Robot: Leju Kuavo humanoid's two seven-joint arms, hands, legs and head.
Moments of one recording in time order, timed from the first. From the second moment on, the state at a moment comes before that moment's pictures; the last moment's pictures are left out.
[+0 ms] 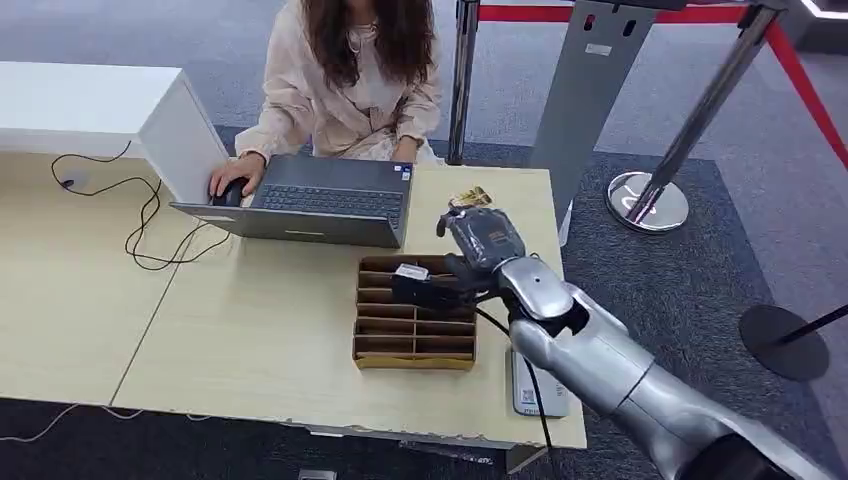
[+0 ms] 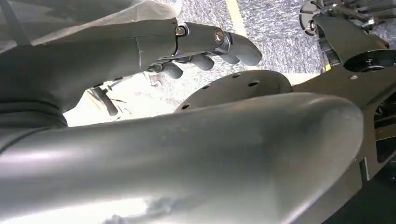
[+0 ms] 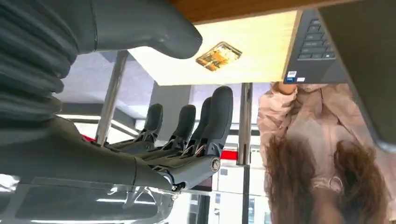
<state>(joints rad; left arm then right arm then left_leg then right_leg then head) -0.11 0.19 -0.94 -0.25 1.09 -0.22 0.41 -0.79 -0.15 1.00 -1.21 0.76 -0.10 0.33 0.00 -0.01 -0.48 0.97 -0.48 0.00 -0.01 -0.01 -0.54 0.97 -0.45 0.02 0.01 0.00</state>
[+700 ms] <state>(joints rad) -0.11 0.20 -0.93 -0.25 1.10 -0.22 0.41 -0.73 -0.19 0.99 -1.34 0.77 -0.07 0.32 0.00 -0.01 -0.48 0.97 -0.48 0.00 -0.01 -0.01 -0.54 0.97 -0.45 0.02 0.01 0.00</state>
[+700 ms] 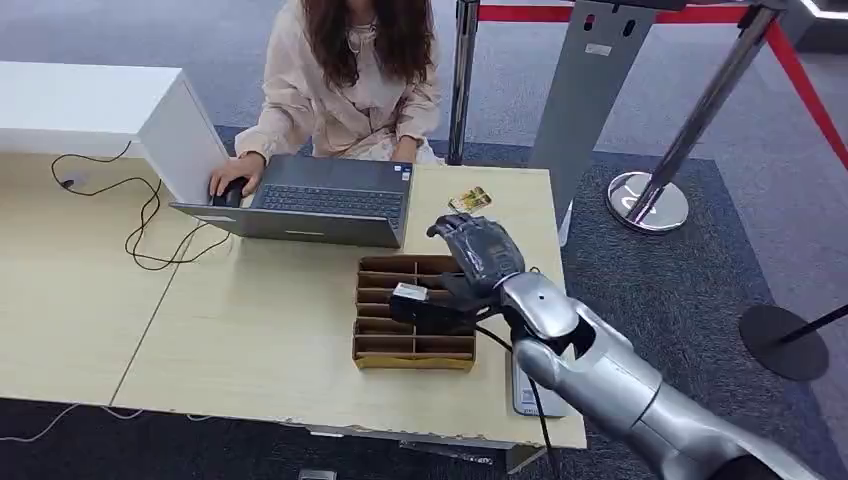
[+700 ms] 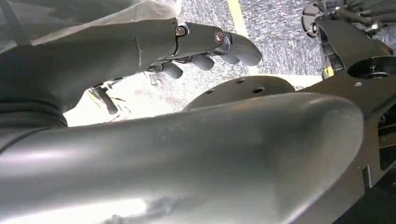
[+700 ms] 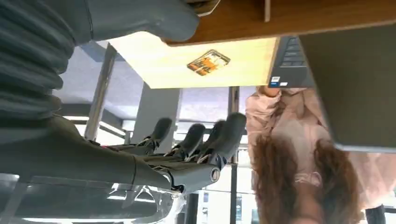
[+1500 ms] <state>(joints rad) -0.12 0.20 -0.94 -0.25 1.09 -0.22 0.42 -0.71 -0.15 1.03 -1.38 0.76 -0.04 0.26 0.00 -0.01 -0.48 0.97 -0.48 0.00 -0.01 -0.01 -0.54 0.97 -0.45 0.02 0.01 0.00</state>
